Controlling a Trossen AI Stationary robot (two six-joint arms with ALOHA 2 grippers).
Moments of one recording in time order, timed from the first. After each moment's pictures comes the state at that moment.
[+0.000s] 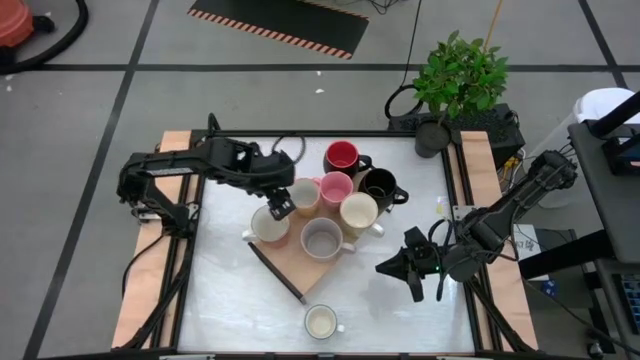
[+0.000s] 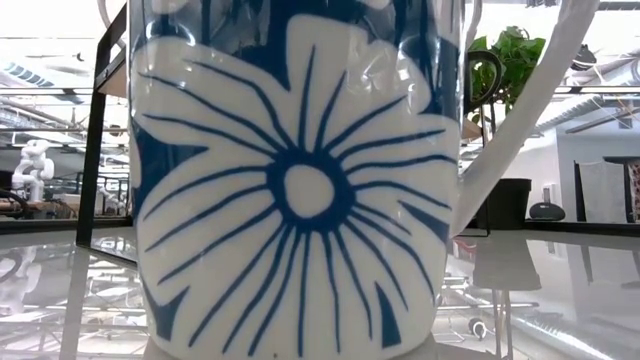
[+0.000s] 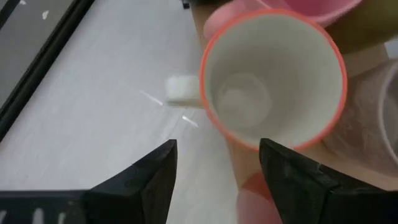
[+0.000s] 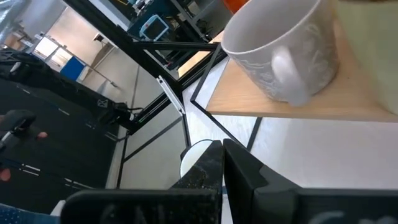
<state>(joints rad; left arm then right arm) 0.00 1.62 1.85 -1.40 -0.21 -0.52 0.69 1.10 0.88 -0.19 0.52 1.01</state>
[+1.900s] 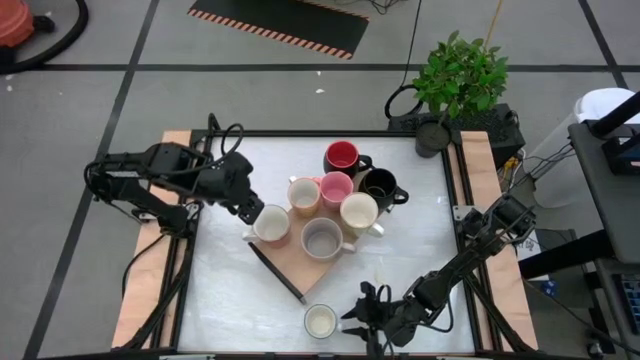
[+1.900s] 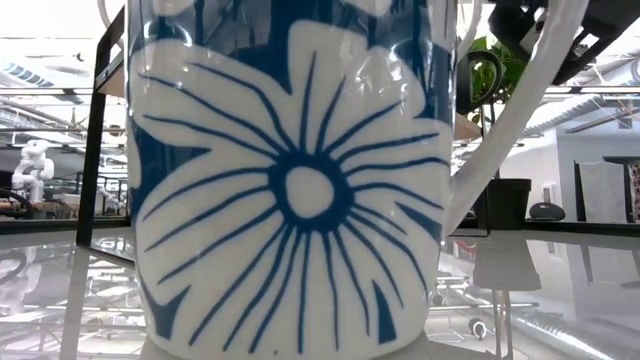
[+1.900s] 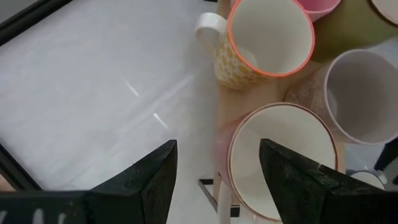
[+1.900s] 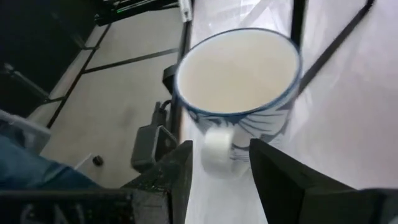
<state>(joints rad) -0.19 1.43 1.85 -1.57 -0.29 -1.01 0.75 1.80 1.03 0.19 0.43 0.68</state>
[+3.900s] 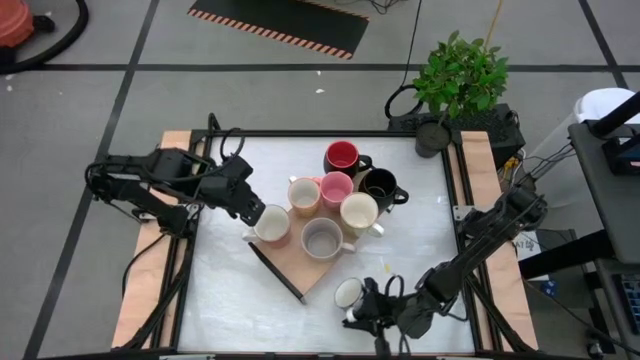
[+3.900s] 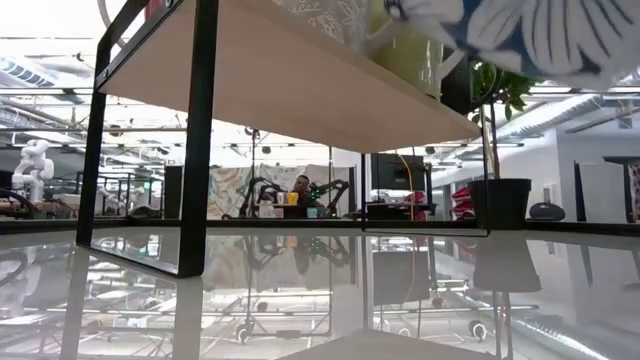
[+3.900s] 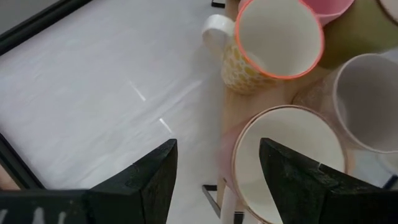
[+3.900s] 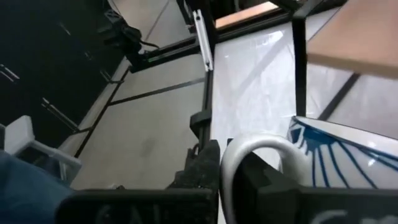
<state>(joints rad) -0.22 1.43 1.82 -1.57 -0.35 -1.06 0.76 1.67 1.03 0.23 0.45 0.65</state>
